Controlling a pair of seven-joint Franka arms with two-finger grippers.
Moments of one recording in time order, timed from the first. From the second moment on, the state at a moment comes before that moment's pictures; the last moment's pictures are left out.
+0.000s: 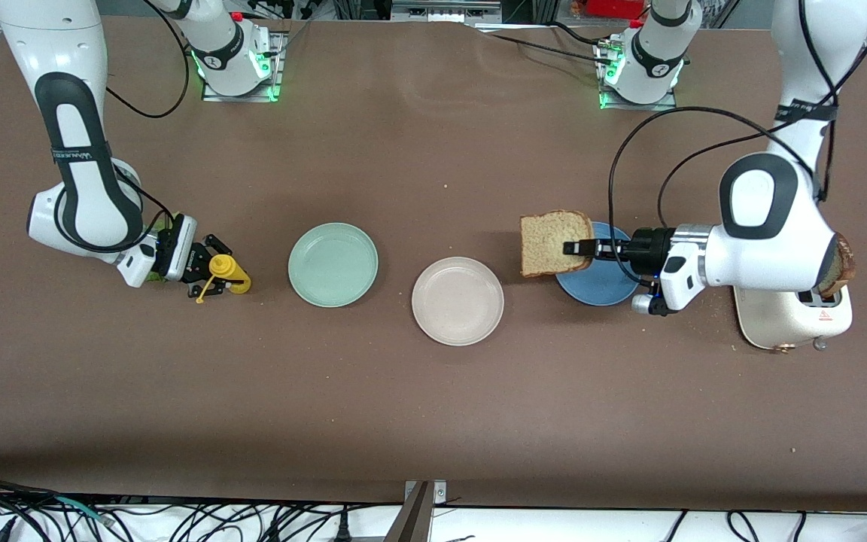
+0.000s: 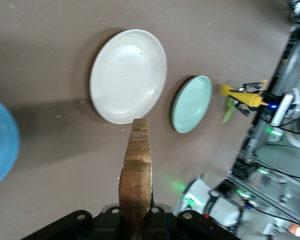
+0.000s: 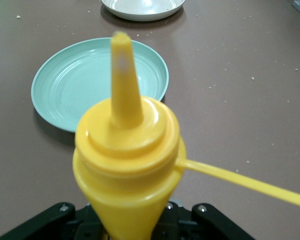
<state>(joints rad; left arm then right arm) 0.01 0.44 -0.17 -1.72 -0.89 1.78 0.11 0.28 0.47 -0.32 -2.07 1.14 2.16 -2.35</state>
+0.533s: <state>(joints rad) -0.04 0.60 -0.18 -1.71 -1.10 1.80 0.45 0.32 0.40 -0.32 -2.00 0.97 2.16 -2.03</state>
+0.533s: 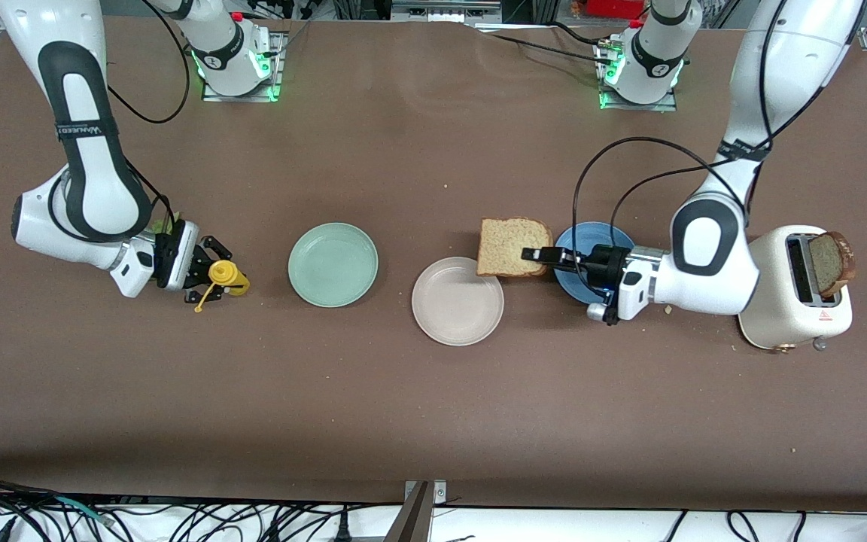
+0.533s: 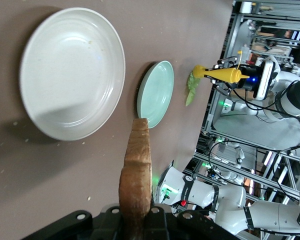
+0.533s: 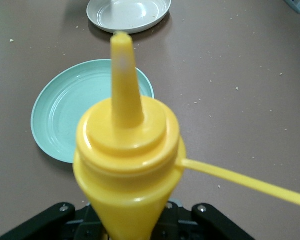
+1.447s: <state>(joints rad) -0.13 0.83 -0.18 -1.55 -1.28 1.94 0.58 0.43 0.32 -0.31 -1.89 0.44 2.16 -1.49</state>
